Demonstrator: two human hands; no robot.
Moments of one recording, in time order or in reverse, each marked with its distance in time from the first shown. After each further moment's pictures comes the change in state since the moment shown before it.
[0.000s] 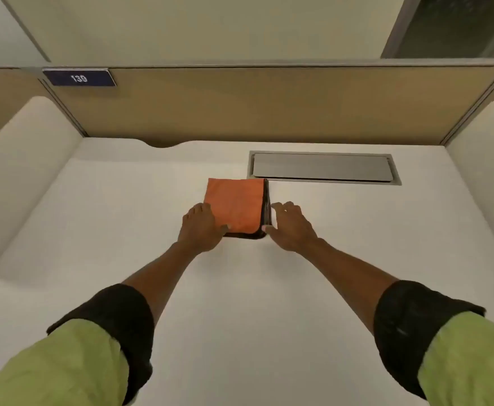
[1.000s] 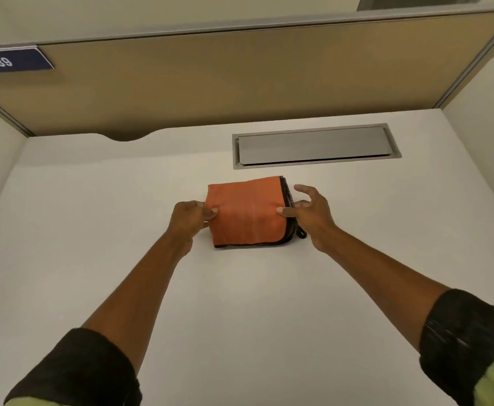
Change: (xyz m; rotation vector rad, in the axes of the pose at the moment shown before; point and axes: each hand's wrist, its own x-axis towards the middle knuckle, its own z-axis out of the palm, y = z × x) left_hand 0.048 0.000 -0.009 -1.100 -0.155 -0.352; right_hand 0.022 0.040 0.003 1.085 0.188 0.445
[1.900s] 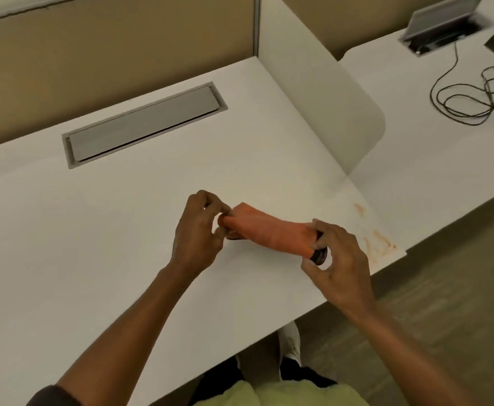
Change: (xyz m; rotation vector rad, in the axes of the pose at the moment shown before) left_hand -0.226 -0.050 0.304 0.790 -0.305 1.008; right_hand -0.282 0.172 -0.322 -0.675 0.611 -0.561
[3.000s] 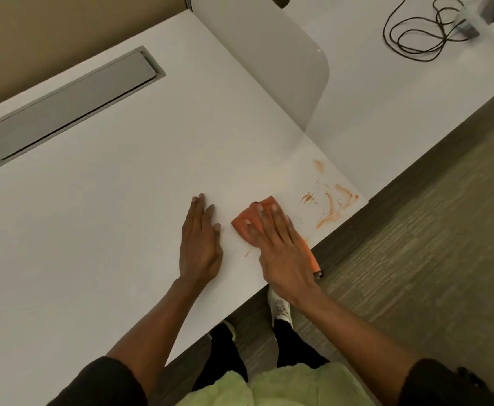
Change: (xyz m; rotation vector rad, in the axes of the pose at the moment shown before) left_hand -0.056 -0.006 0.125 0.033 -0.189 -0.155; right_hand -0.068 0.037 0.073 -0.406 -0.392 -0.024
